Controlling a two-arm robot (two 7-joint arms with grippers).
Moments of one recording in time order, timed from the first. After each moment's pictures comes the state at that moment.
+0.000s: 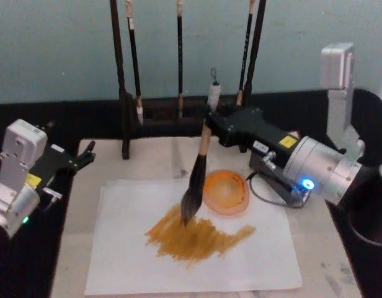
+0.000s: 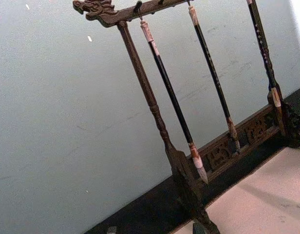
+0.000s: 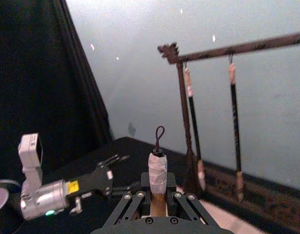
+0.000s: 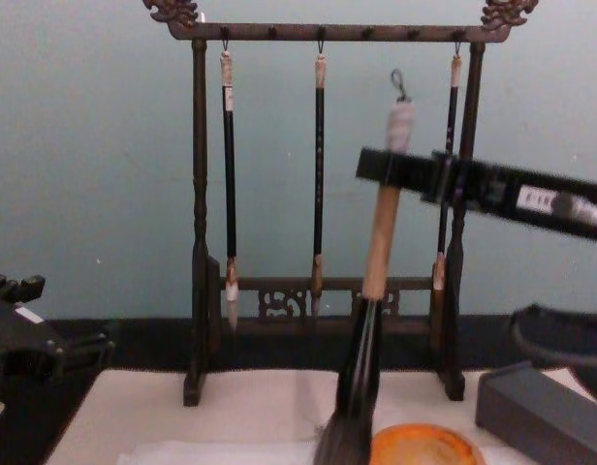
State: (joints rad) left arm -0.20 0.60 0.45 -1.41 -0.25 -0.12 0.03; right arm 0.28 0.51 -0.51 -1.71 0.80 0.14 0.34
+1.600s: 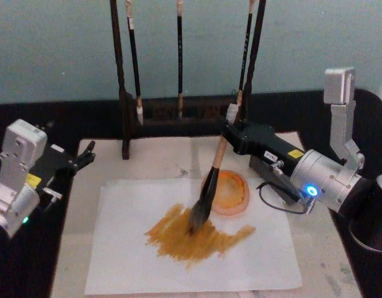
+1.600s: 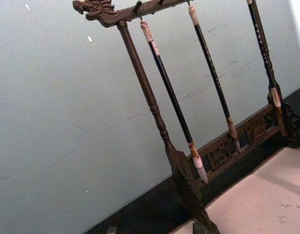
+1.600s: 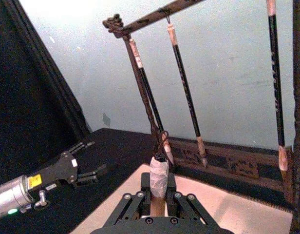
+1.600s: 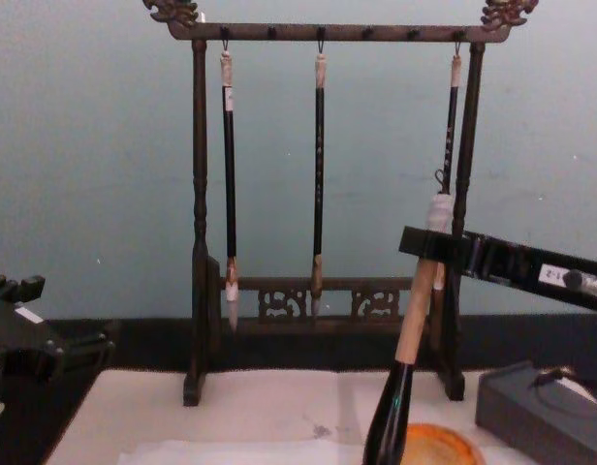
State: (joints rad) left arm -0.20 0.60 0.45 -1.41 -0.25 -0.12 0.03; right arm 0.27 0.46 -0.46 -1.56 0.82 0.15 0.33
